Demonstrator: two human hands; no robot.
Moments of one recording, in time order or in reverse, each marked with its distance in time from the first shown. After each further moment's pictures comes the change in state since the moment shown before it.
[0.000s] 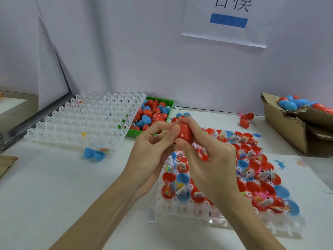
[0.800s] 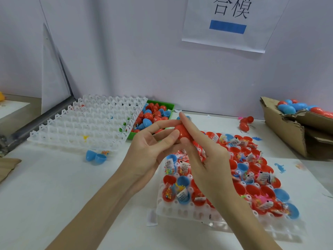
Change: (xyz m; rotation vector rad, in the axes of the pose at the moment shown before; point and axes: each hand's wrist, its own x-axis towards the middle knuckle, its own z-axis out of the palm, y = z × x) left_hand 0.009 0.004 -0.017 0.088 -0.098 0.045; right_hand -0.001 0.006 0.005 0.035 -0.067 0.094
